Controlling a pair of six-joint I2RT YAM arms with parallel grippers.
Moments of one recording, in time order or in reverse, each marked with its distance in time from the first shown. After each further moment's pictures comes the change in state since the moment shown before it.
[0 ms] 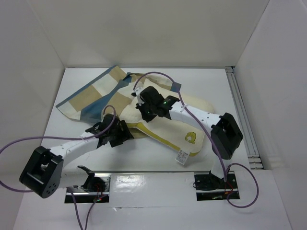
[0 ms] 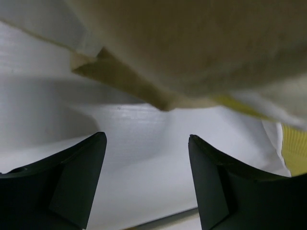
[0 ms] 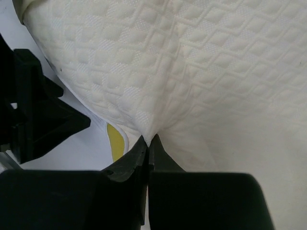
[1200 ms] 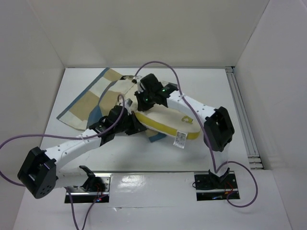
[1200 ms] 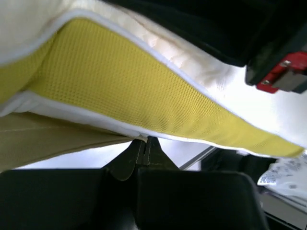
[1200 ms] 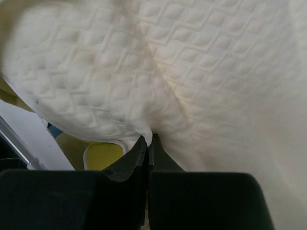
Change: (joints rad) left arm -0.180 -0.006 0.207 0.174 0.088 -0.005; right arm -0.092 0.121 0.255 -0.076 -0.122 0.089
